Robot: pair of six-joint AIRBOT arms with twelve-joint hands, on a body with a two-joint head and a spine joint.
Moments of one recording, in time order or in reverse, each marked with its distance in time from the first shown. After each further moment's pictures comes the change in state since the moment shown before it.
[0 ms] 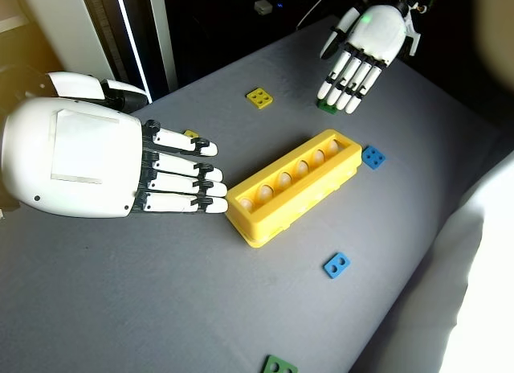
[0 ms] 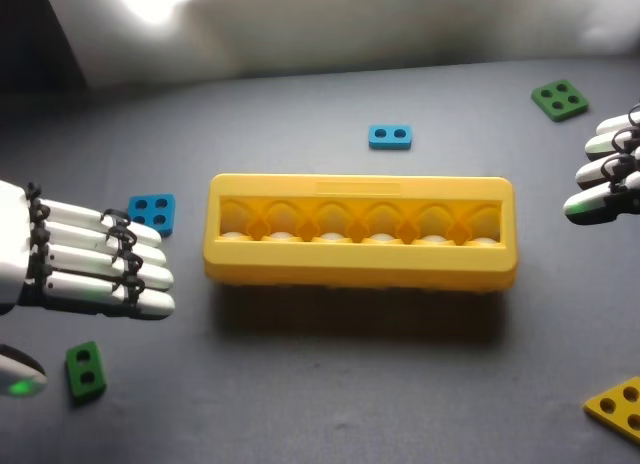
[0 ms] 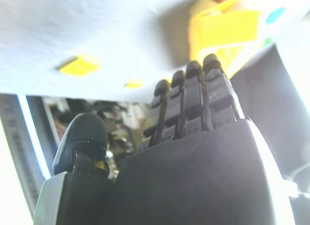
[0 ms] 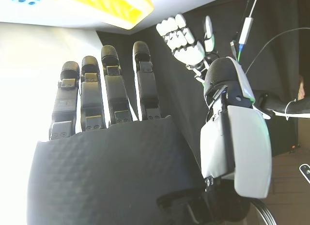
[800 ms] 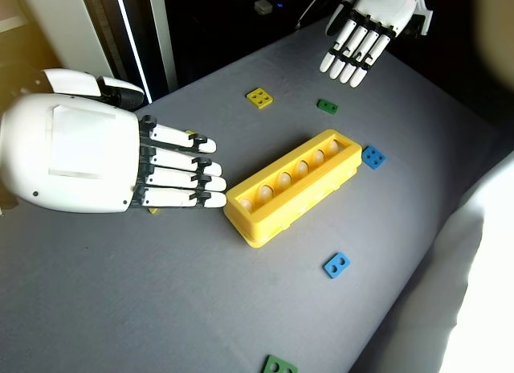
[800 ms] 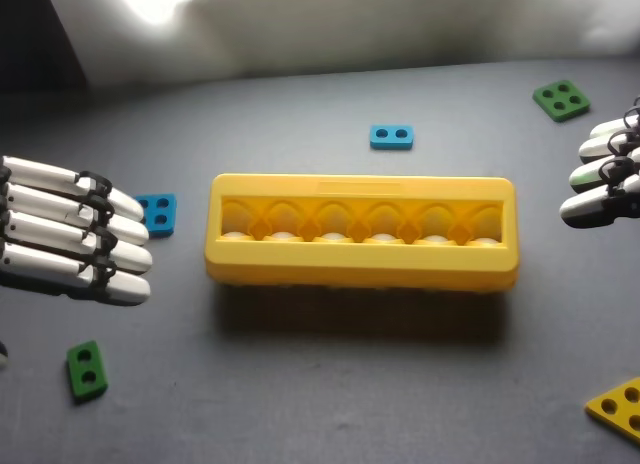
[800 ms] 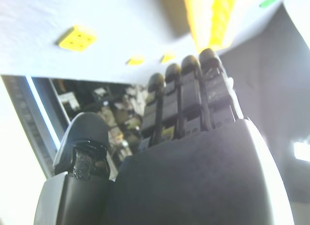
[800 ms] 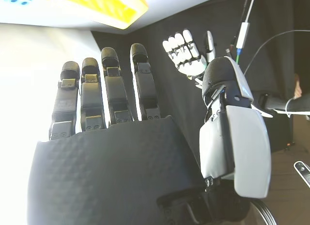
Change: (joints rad) left arm -0.121 0.088 -0.030 0.043 -0.122 0.018; right arm 0.000 0.000 0.000 0.000 0.032 0.000
